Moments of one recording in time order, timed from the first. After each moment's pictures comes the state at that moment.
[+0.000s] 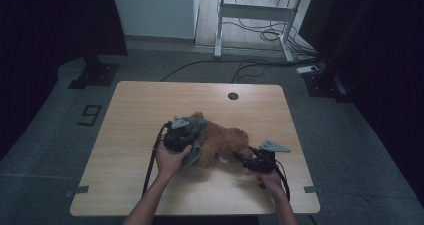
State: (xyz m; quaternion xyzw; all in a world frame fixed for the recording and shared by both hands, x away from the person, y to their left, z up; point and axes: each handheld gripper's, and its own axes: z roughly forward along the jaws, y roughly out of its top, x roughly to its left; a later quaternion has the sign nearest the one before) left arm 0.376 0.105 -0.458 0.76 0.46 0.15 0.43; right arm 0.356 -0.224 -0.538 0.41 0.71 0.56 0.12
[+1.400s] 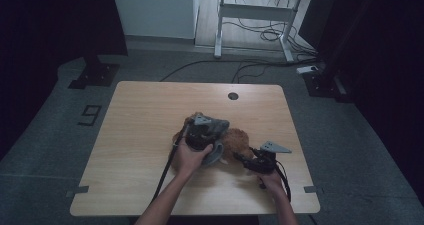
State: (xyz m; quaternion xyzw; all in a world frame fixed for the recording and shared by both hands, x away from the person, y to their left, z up) left arm 0.385 0.048 -0.445 0.78 0.43 0.10 0.45; right arm 0.356 -0.227 -0.542 0.41 0.71 0.57 0.11
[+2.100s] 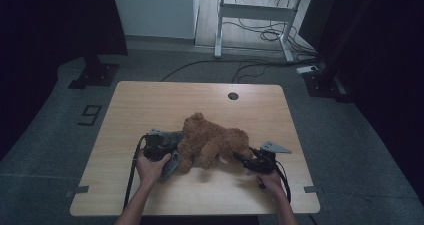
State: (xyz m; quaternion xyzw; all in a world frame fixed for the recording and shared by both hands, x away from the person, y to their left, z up) left arm 0.377 0.164 -0.517 0.73 0.55 0.07 0.40; right arm 0.357 -0.227 -0.544 0.41 0.70 0.57 0.11
